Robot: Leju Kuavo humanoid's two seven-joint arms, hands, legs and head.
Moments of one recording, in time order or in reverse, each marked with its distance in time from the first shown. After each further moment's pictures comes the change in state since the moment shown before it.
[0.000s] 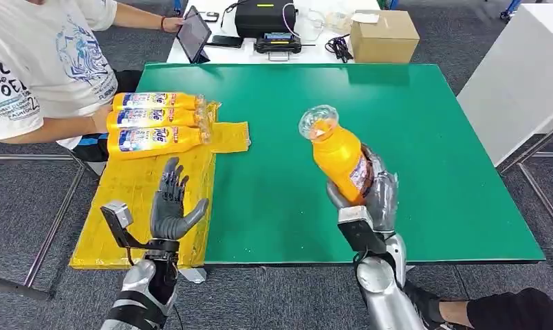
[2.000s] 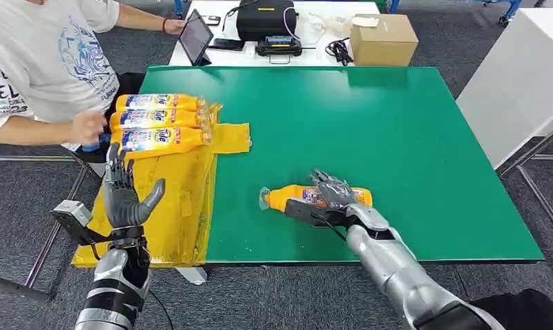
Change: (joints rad) left arm -0.066 0.040 0.186 -0.017 -0.101 0.109 -0.147; right arm -0.459 -0.148 0.330 0.814 0.317 0.507 0.444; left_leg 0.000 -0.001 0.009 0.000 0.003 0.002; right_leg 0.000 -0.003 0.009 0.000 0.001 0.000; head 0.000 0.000
